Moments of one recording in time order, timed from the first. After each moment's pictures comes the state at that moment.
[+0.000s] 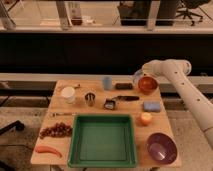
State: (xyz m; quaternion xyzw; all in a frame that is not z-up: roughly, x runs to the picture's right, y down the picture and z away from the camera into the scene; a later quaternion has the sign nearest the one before) arm 0.266 -0.131 0.868 0.08 -0.12 -0.06 0.99
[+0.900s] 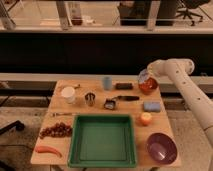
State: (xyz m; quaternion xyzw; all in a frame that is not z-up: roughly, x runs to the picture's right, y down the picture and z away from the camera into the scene) arm 0.300 -0.127 0.876 0.07 -0.08 -0.03 0.99
